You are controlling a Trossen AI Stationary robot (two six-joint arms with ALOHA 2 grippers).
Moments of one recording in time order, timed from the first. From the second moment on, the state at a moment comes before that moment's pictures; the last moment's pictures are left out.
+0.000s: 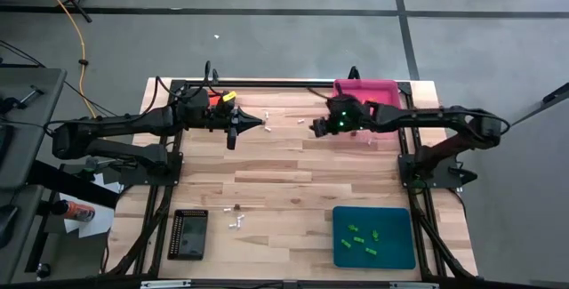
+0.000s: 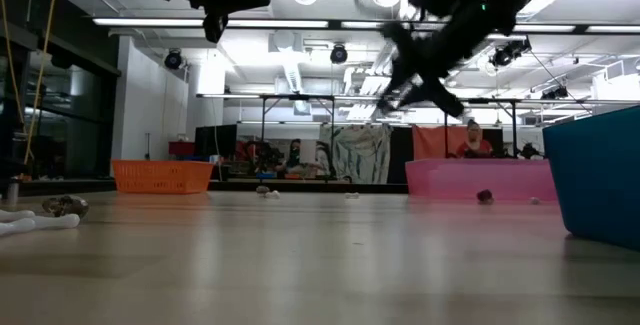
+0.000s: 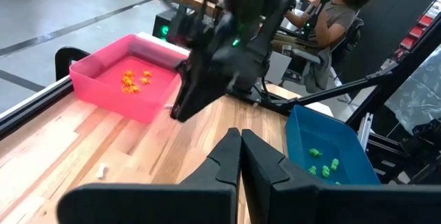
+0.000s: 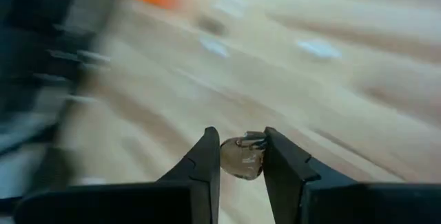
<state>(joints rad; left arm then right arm) 0.28 1.00 0.72 0.07 0.20 -0.29 -0.31 1.38 0.83 -0.14 -0.05 0.88</state>
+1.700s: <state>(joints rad) 0.30 1.00 0.97 0.43 0.20 -0.50 -0.31 2.66 2.27 0.19 0.00 0.76</state>
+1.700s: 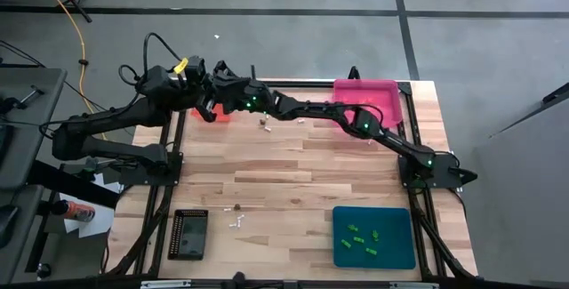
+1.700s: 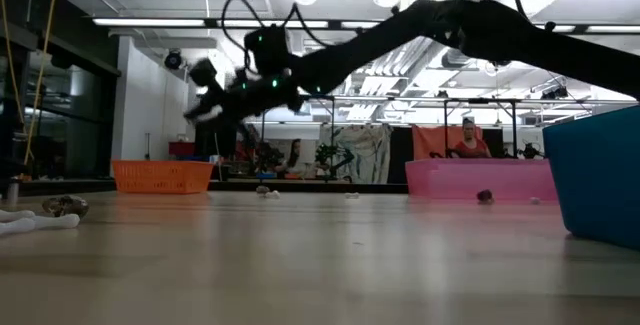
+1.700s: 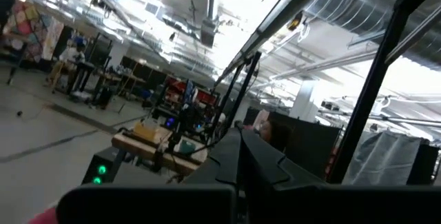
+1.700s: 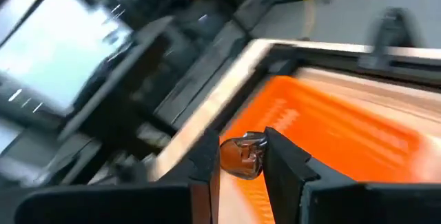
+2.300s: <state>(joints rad) 0.29 1.00 0.97 0.40 0.20 -0.50 -0.28 2.66 2.18 0.26 0.00 0.86</state>
